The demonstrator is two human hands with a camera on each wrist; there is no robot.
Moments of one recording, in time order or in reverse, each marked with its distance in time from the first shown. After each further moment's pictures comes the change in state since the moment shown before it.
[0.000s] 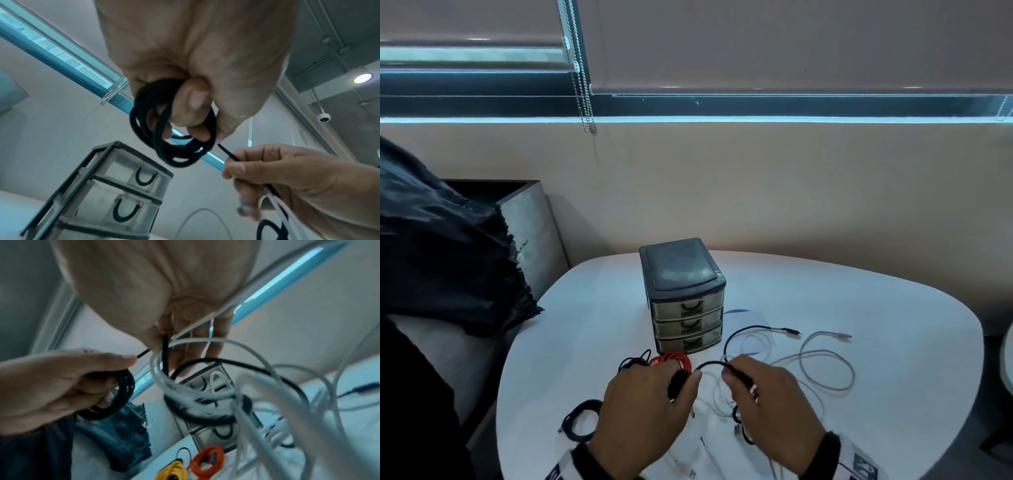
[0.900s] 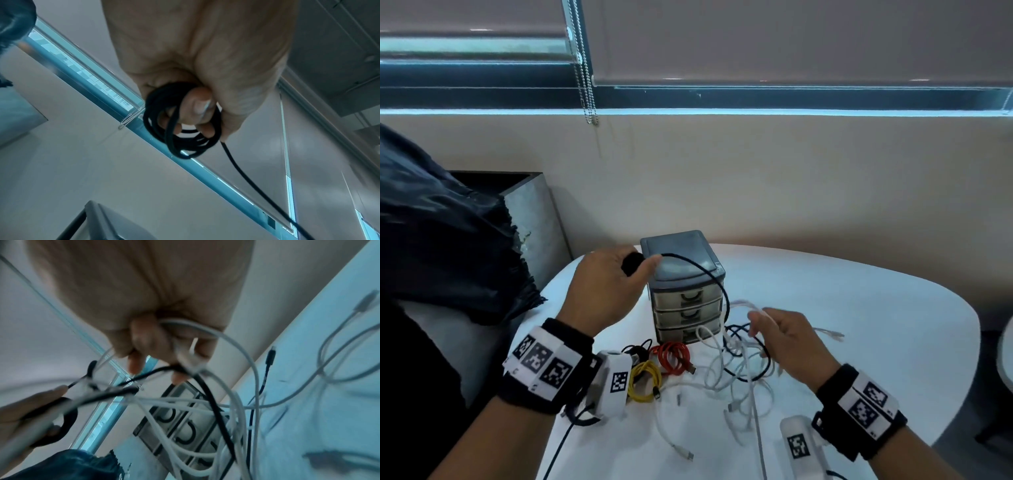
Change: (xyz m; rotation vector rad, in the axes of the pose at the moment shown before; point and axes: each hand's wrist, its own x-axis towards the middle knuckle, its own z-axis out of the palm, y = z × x) left_hand 0.092 -0.037 -0.070 -0.359 0.272 -0.060; right_hand 0.046 0.038 -0.033 0.418 -0.025 0.255
